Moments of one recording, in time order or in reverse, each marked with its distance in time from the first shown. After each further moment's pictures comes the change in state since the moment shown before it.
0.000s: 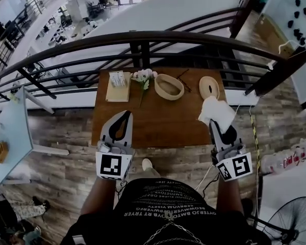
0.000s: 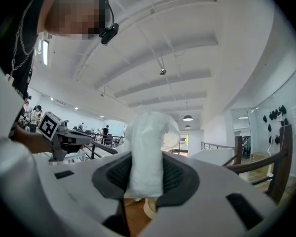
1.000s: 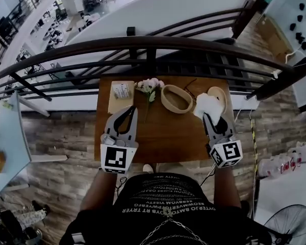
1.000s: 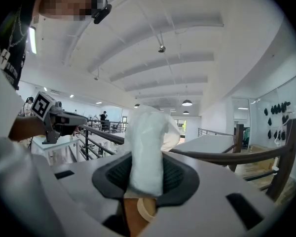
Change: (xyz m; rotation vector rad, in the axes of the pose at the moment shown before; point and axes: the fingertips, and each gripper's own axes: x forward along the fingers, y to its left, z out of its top) left arm 0.115 0.097 -0.045 -0.010 0.055 -0.047; right arm 0.168 -0.029 -0.092 0.009 0.189 -0.035
